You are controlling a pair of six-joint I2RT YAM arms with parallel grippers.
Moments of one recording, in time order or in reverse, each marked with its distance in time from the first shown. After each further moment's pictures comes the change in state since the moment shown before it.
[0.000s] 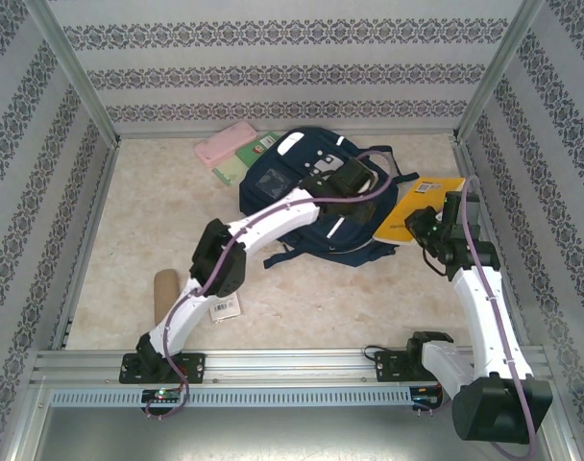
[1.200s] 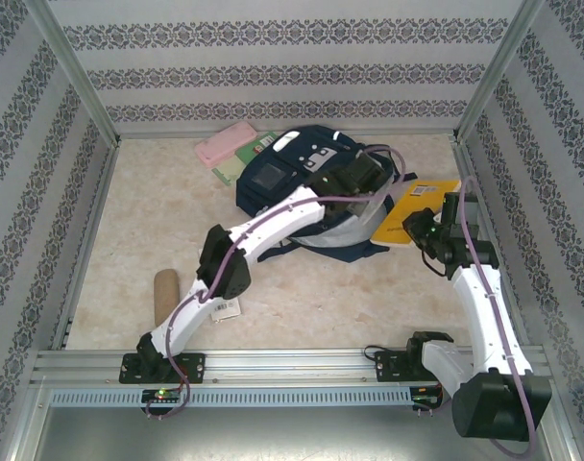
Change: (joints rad) left arm -0.005 0.009 0.194 -0.151 -0.269 0.081; right arm -0.001 0.030 -0.021 0.048 -0.072 0.005
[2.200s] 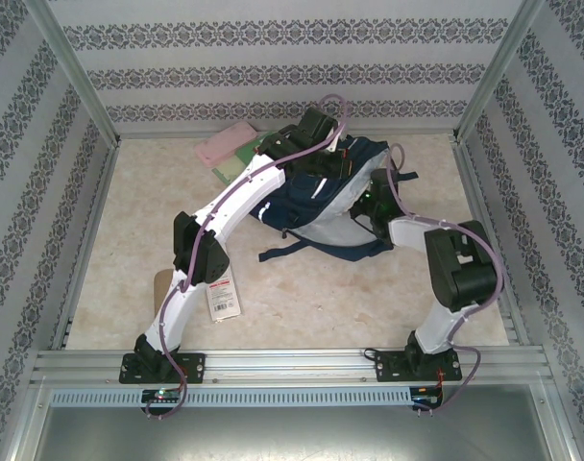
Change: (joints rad) left arm 0.199 -0.084 0.008 0.025 0.573 -0.284; right arm 0.326 0.790 0.066 1.090 -0.114 0.601
